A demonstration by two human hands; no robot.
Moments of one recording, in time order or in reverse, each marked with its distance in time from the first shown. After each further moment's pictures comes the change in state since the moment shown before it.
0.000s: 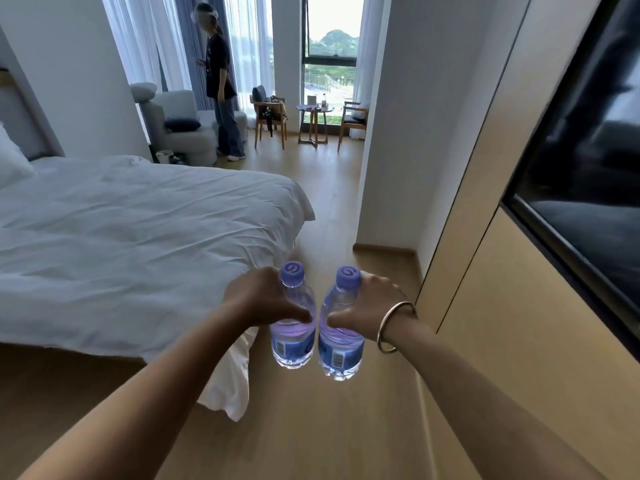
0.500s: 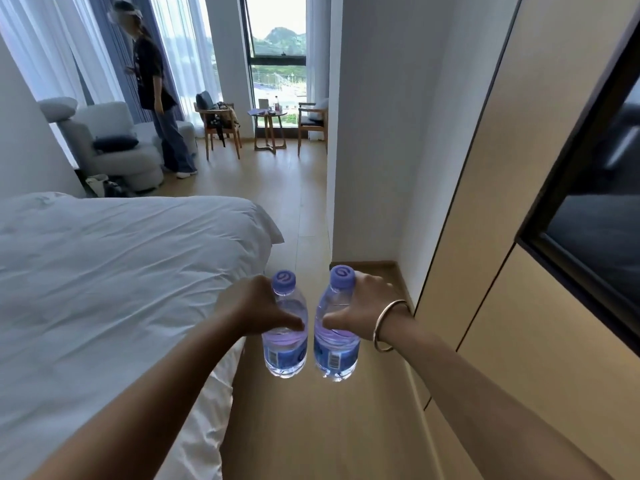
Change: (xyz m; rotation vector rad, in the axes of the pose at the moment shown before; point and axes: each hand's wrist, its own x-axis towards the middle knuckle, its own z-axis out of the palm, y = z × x) left_hand 0.273 0.003 -0.003 0.065 -0.052 0.143; right_hand 0.246 0.059 -0.025 0.010 0.073 0.109
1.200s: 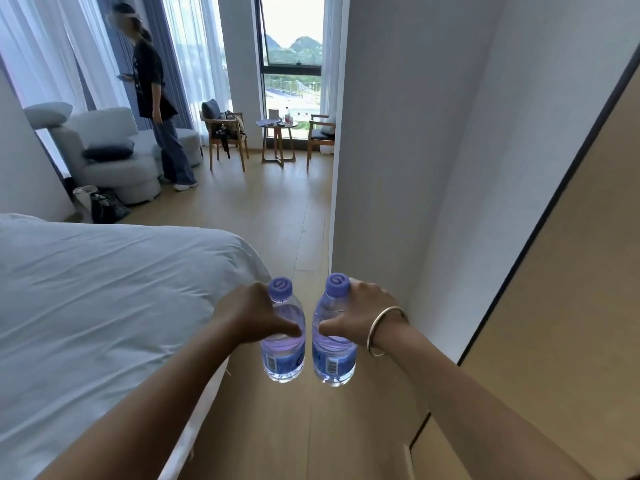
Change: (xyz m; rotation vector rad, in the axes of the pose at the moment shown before) left_hand 0.369 0.042 0.030 -0.031 0.081 -0.029; right_hand 0.357 0.142 -0.056 -0.084 -0.026 -0.078
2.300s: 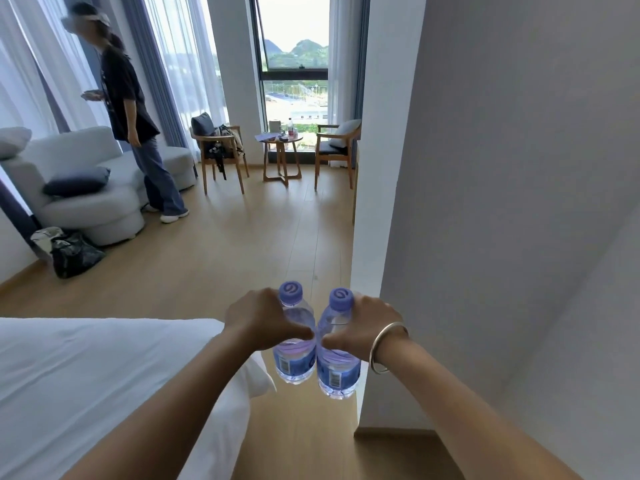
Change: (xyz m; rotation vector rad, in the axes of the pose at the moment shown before) left_hand 0.592 -0.111 0.025 0.017 0.009 -0.032; right_hand 0.590 0.092 0.034 0.008 -0.002 0.034
